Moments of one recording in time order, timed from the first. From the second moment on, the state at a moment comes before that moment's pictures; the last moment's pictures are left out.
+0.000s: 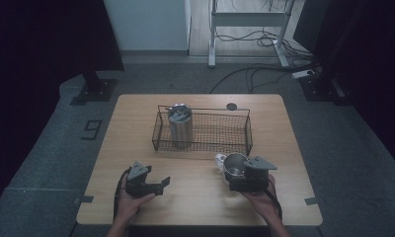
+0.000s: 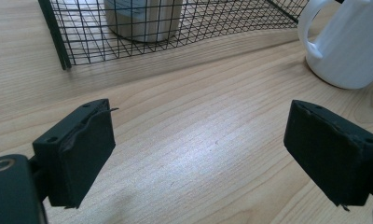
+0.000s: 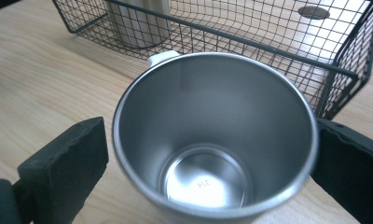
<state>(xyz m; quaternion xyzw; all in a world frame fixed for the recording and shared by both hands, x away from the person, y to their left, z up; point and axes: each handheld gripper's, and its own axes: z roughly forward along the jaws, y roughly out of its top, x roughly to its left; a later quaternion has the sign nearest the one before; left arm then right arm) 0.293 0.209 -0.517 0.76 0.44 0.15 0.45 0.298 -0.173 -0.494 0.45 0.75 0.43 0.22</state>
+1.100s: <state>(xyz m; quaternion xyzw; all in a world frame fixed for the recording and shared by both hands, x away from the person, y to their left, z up) 0.293 0.211 -0.518 0.76 0.44 0.15 0.45 0.316 -0.168 -0.509 0.45 0.75 0.43 0.23</state>
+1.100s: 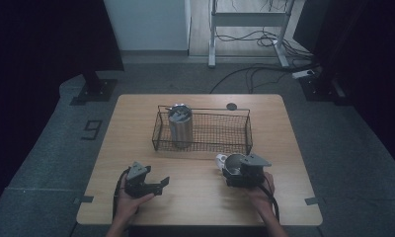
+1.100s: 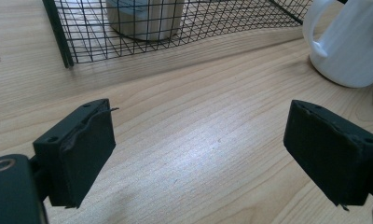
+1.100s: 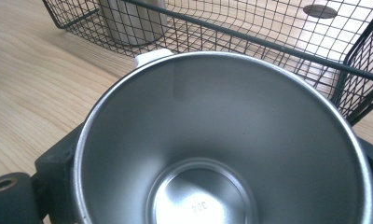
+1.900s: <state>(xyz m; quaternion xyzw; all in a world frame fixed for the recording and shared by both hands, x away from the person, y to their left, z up) 0.293 0.207 -0.520 0.77 0.44 0.15 0.44 0.302 -0.181 -0.478 0.44 0.74 0.46 0.23</state>
